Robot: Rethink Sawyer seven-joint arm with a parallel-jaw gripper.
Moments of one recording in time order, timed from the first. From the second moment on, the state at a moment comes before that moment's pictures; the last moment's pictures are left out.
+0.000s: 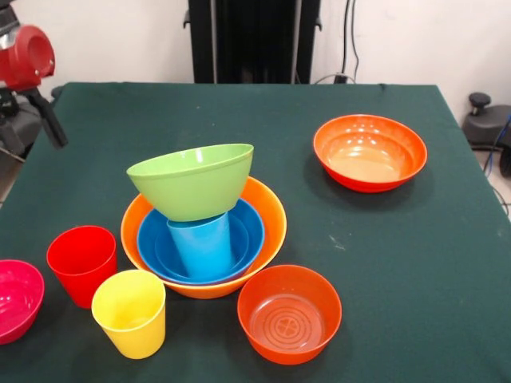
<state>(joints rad) -1.14 -0.49 0.92 1.38 -0.55 0.98 1.70</state>
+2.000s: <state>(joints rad) -1.10 -0.36 0.86 1.39 -0.82 0.63 1.70</state>
